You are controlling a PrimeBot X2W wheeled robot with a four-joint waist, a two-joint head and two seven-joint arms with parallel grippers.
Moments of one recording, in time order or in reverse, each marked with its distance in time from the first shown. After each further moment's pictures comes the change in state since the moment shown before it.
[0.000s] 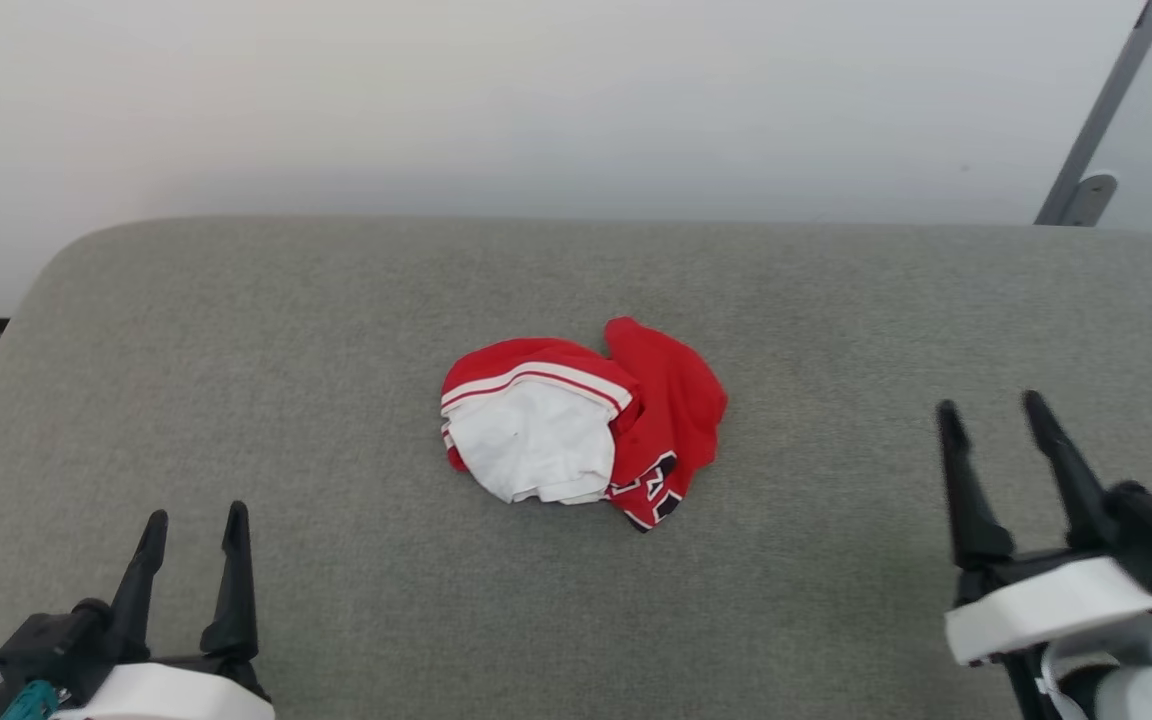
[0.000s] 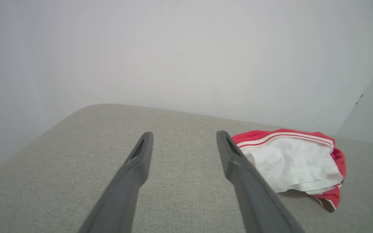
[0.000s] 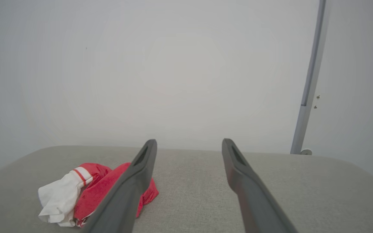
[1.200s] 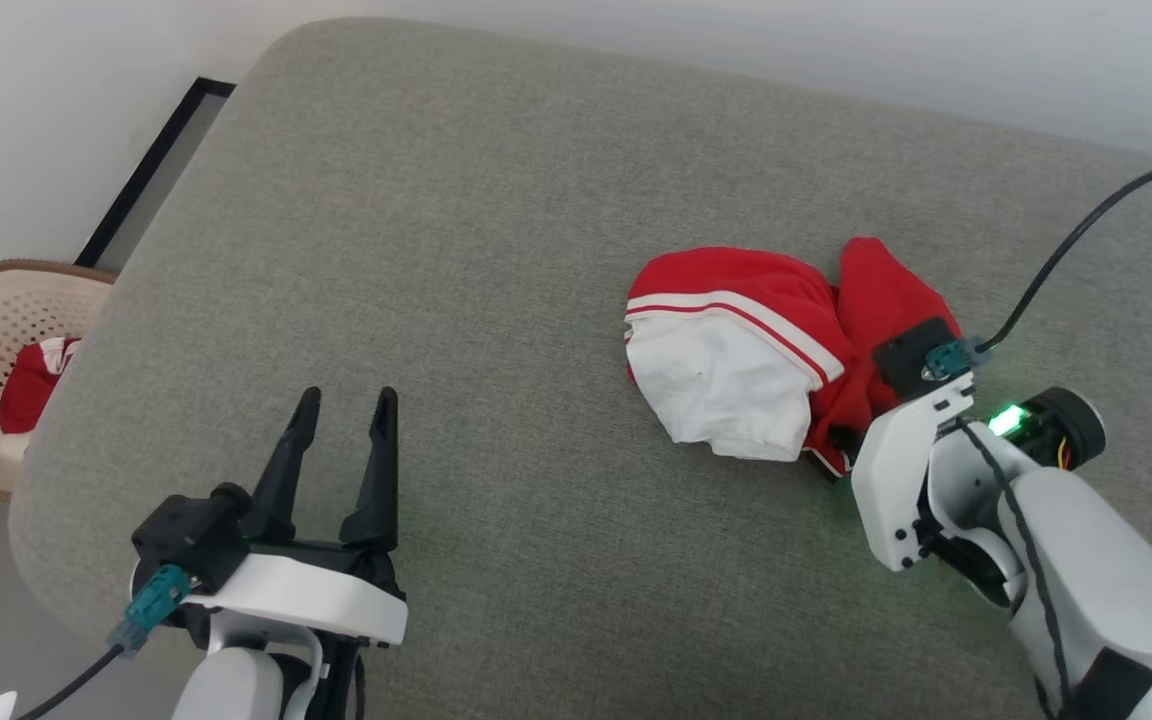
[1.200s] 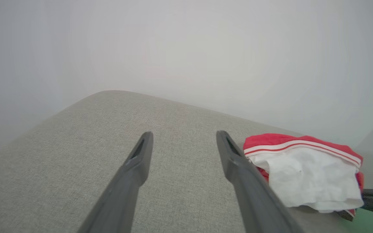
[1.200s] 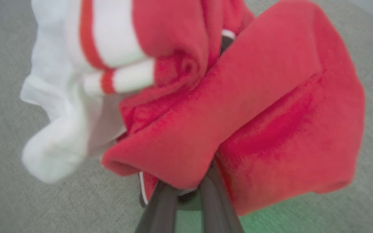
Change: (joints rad) left arm -0.197 -0.133 -0.126 0.032 0.018 -0.052 0.000; right arm -0.502 -0.225 0.492 0.511 0.191 0.000 0.513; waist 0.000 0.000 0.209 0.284
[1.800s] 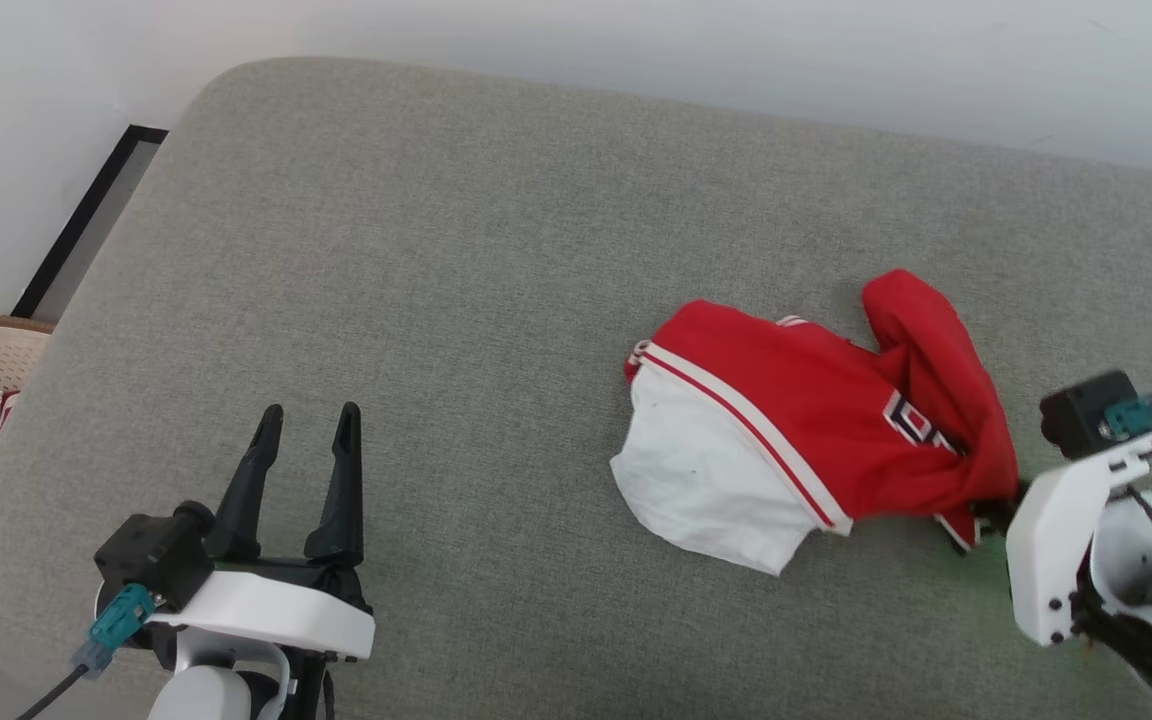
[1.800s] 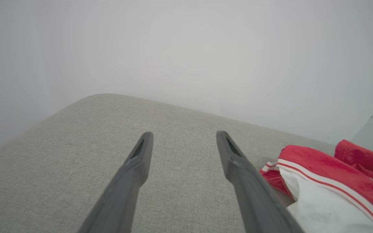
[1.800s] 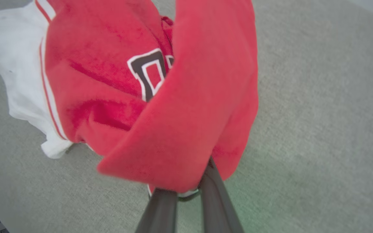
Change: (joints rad) left arm 0.033 0.030 0.037 -0.012 -0.012 0.000 0.000; right arm 0.297 -0.152 -0.257 -0.393 0.084 0.000 0.210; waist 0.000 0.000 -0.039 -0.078
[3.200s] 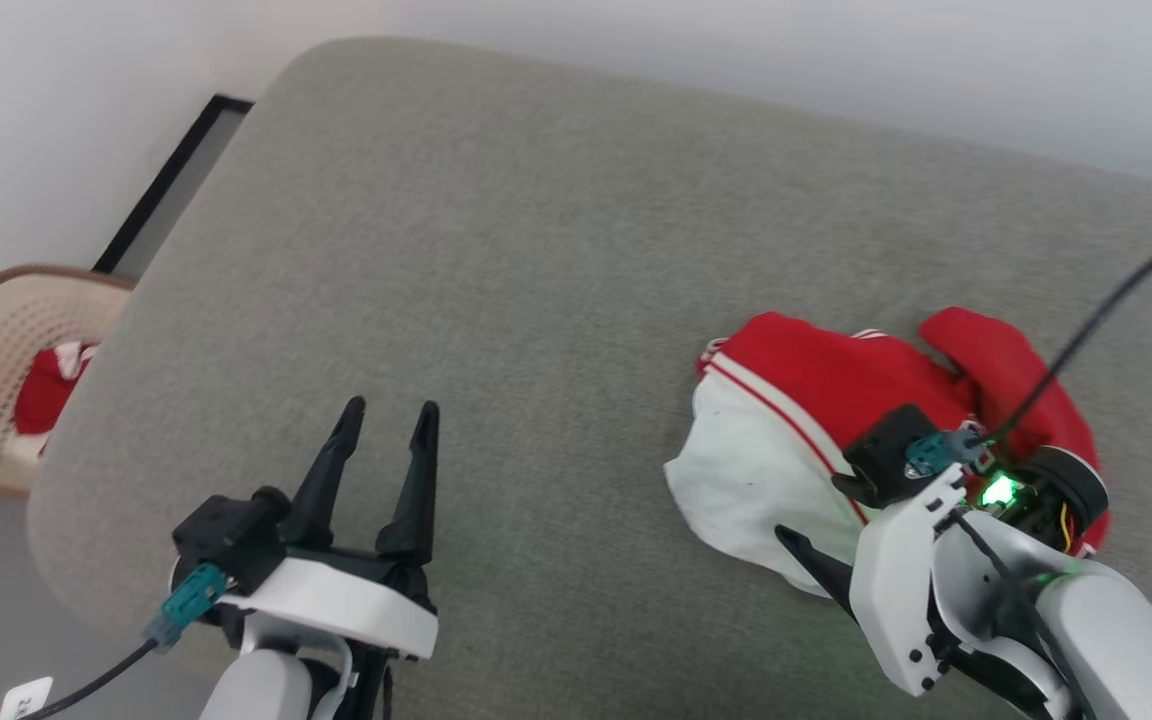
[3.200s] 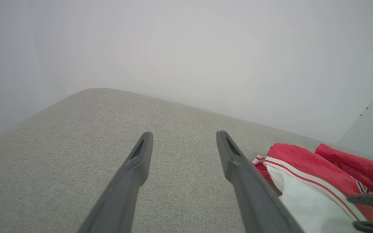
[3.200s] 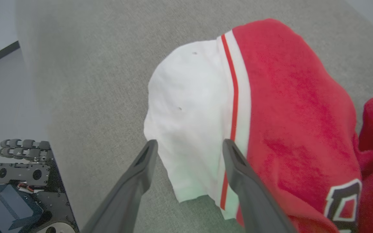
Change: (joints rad) left arm -0.033 -0.002 -0.115 0.023 -0.030 0.000 0.000; right arm -0.052 0.016 0.279 -0.177 -0.026 0.000 0.050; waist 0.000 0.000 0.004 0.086
